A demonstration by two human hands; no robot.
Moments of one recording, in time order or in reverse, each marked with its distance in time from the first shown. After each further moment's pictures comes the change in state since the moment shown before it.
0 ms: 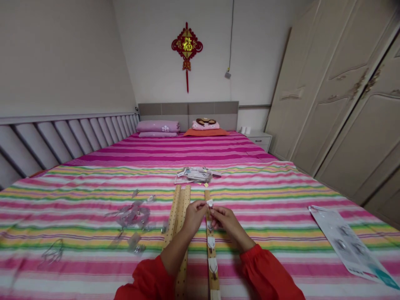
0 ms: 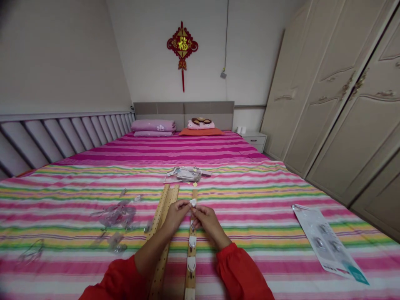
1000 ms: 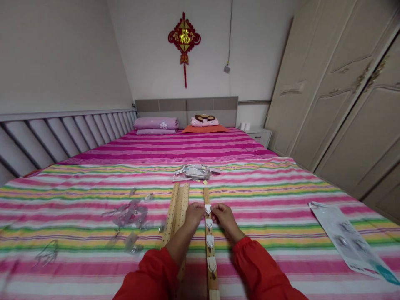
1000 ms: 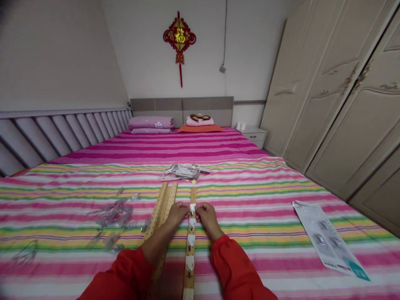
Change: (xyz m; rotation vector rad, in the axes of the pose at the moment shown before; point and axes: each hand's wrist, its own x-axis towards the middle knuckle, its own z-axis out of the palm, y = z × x) left_hand 0.016 -0.037 0.010 -0.026 0.063 -0.367; right_hand 0.032 0.038 -0.014 -0.016 0.217 -0.043
